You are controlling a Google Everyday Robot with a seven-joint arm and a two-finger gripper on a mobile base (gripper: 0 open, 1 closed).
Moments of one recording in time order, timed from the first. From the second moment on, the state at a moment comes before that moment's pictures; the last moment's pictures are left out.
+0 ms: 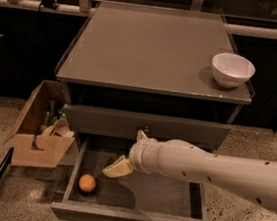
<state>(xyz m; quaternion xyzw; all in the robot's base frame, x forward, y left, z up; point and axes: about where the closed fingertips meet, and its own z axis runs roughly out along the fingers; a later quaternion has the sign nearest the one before) 0.522 0.033 0.622 -0.45 0.79 0.15 0.38</state>
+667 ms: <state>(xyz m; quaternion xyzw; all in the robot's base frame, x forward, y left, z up) 0.522 0.041 0.597 -0.45 0.79 0.18 0.37</state>
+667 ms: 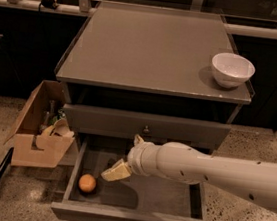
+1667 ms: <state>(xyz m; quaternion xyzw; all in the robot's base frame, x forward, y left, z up) 0.521 0.070 0.548 -0.47 0.77 0.22 0.37</state>
